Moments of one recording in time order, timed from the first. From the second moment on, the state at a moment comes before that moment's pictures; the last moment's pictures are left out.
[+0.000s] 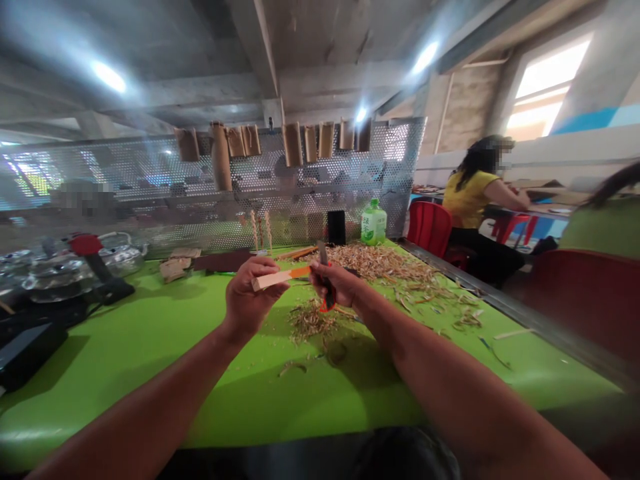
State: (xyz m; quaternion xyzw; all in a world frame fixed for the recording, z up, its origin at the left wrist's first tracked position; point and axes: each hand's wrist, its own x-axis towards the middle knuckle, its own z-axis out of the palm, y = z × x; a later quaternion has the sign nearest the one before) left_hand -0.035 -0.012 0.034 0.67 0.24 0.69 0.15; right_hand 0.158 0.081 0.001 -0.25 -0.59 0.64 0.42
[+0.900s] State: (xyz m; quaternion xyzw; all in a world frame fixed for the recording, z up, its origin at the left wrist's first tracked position) left_hand -0.033 -0.013 0.017 0.58 0.27 0.30 0.71; right_hand 0.179 0.098 0.023 -0.34 -0.51 0.56 0.56
